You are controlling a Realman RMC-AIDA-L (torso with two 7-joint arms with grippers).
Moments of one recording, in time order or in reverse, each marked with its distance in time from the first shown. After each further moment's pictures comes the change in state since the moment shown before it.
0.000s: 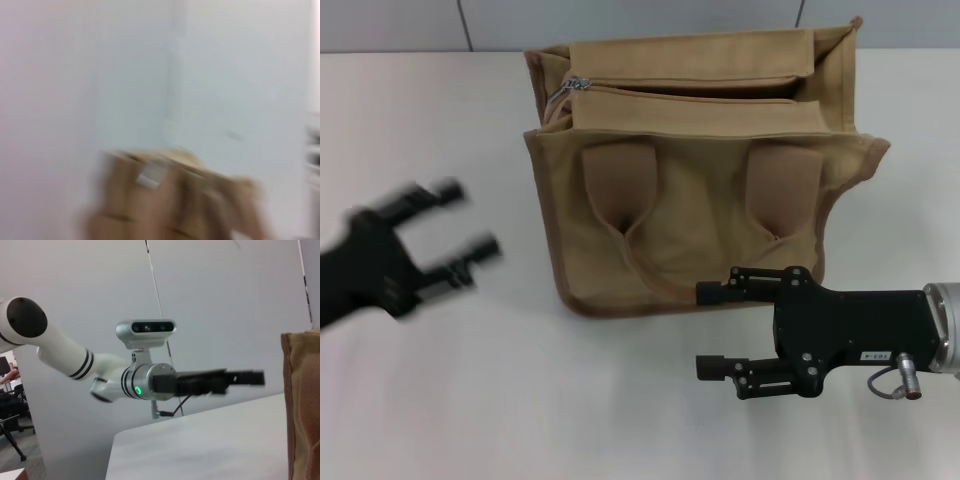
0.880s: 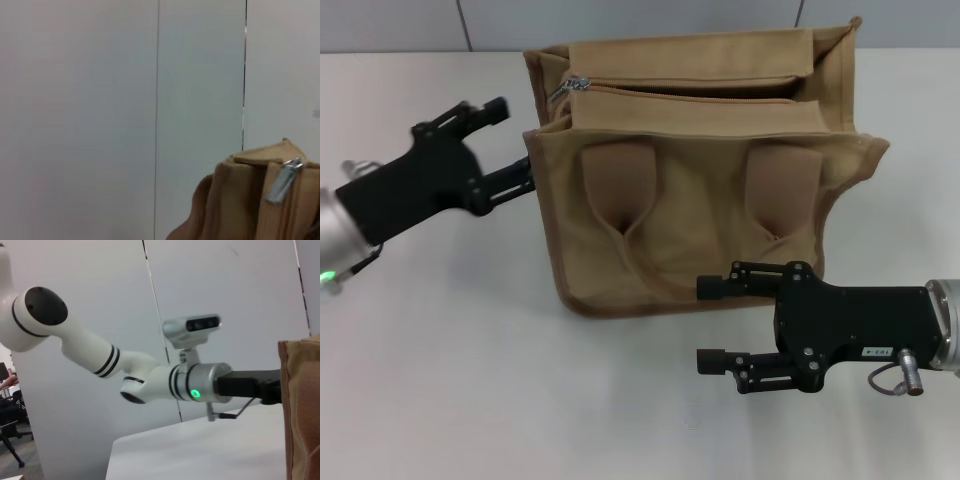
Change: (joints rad) left arm -0.212 -0.017 -0.056 -0.127 0.013 -0.321 0.121; right arm 0.001 0.001 0.016 0.000 0.001 -0.010 0.005
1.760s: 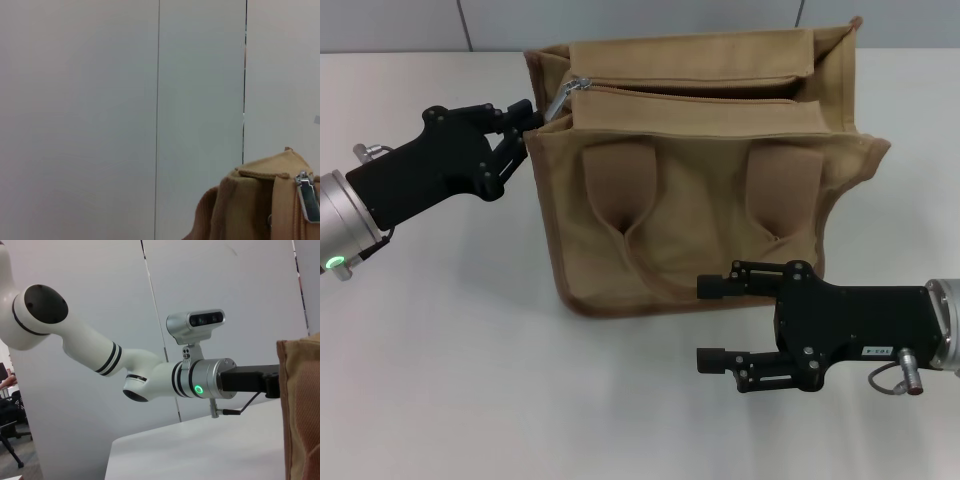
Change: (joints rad) left arm -0.020 0.002 0.026 -0.009 -0.034 -0.014 -0.010; right arm 0.000 0.000 0.000 0.000 0.001 0.002 0.002
